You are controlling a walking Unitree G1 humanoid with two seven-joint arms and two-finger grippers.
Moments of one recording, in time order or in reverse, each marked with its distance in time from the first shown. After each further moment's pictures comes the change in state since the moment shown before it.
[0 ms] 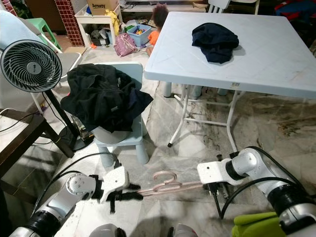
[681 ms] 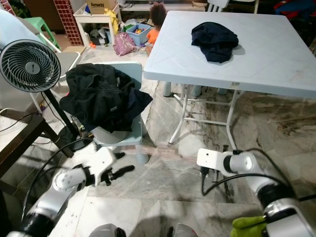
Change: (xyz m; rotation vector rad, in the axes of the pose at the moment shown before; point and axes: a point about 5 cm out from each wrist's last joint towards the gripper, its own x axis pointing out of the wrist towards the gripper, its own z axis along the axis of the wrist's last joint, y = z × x) left arm -0.030 0.023 -0.002 -0.085 -0.124 0.491; right arm 0.026 -0.012 -0.020 0.300 -0.028 -0.445
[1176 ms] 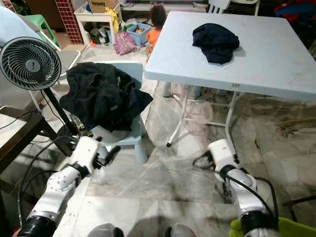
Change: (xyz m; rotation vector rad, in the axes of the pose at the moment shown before) left arm -0.008 0.027 0.001 -0.162 -0.063 0.420; right arm 0.003 0.017 0.001 0.828 -0.264 -0.583
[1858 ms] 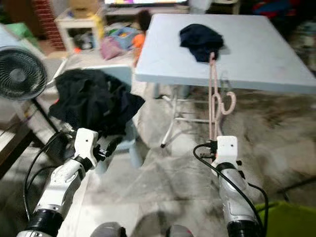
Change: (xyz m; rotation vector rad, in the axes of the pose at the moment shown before) left arm 0.013 -0.002 0.015 -0.144 -0.041 0.011; right arm -0.008 0.016 0.018 0.155 -0.084 -0.201
